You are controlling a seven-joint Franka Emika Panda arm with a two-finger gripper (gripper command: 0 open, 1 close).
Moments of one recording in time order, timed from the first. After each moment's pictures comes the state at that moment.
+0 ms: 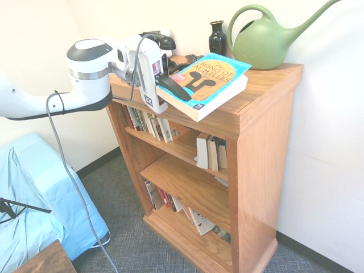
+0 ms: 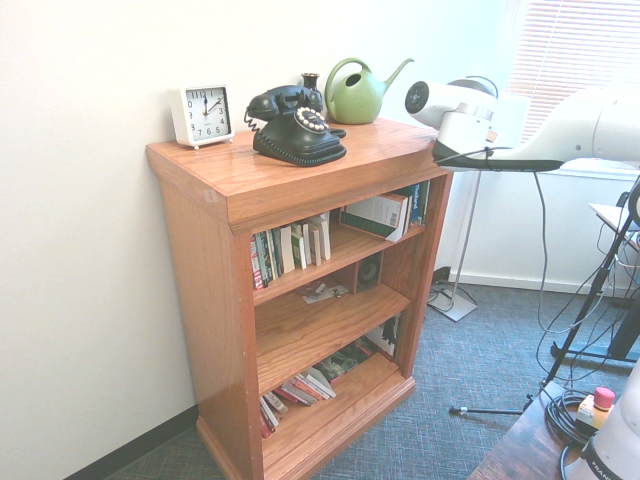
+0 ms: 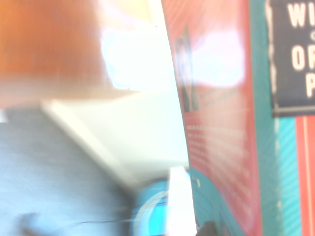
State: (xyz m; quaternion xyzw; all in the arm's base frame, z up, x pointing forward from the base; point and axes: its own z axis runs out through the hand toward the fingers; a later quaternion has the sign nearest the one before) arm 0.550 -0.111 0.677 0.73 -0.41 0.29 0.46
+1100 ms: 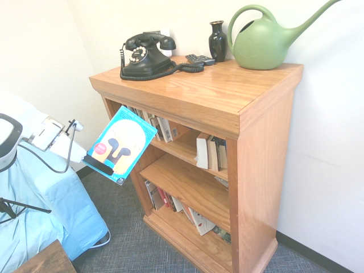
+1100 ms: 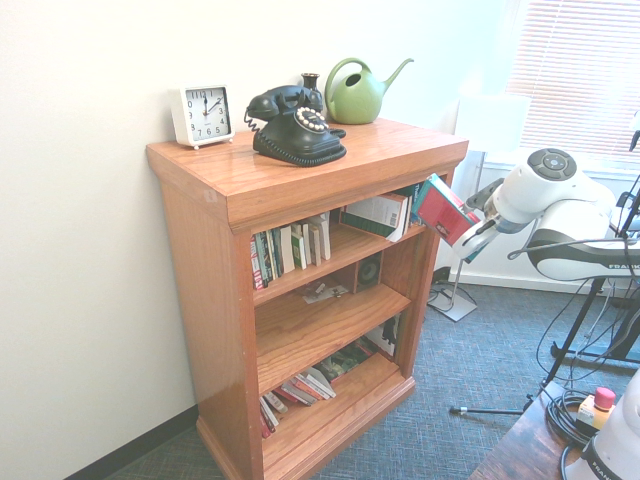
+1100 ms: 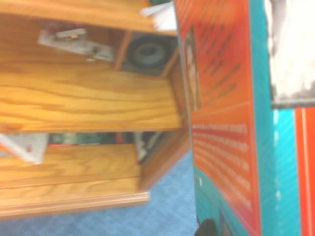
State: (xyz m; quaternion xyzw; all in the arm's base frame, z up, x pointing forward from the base) arm 0.354 0.014 0.513 0.86 -0.40 0.32 0.08
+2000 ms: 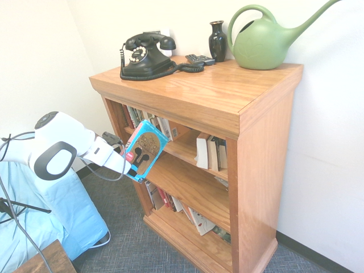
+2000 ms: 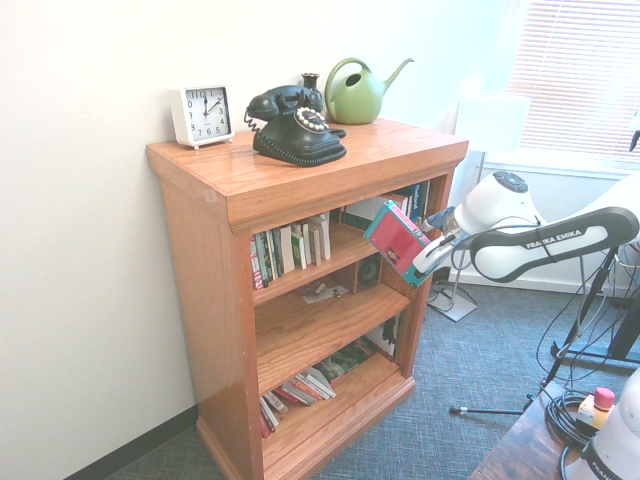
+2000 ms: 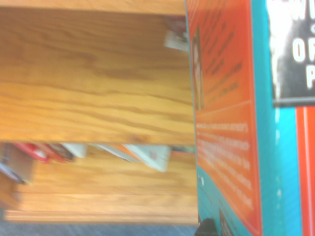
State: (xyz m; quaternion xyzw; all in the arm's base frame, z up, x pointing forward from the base) arm 0.448 0.015 0.429 0.90 -0.35 0.24 -0.08
